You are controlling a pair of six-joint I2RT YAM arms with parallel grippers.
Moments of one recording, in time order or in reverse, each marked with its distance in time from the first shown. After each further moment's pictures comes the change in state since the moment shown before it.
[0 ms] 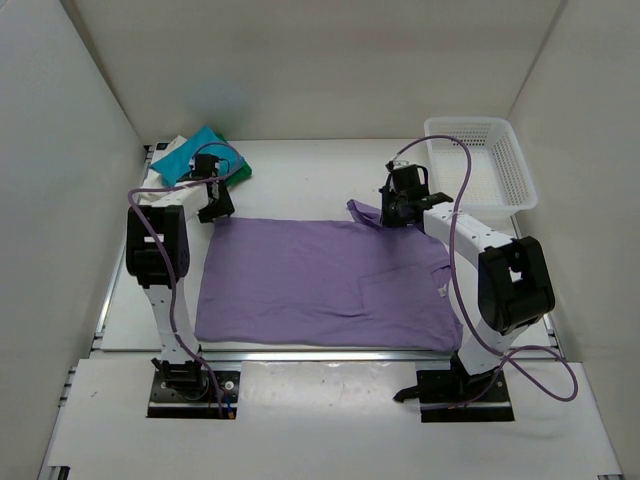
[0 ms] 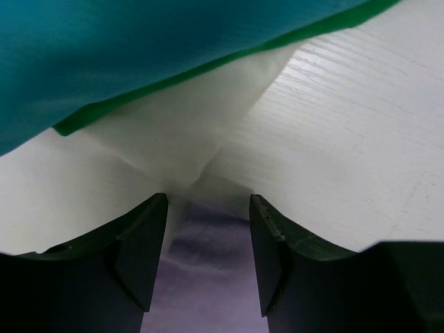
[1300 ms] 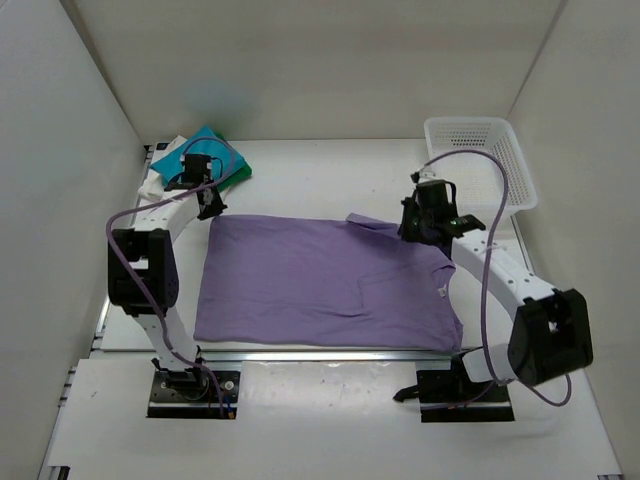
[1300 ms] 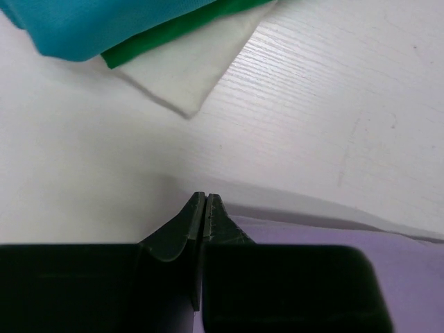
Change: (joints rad) left arm -0.003 -0.252 -0.159 0.018 0.027 -0.006; right arm -0.034 -0.291 -0.172 -0.046 0.009 0.023
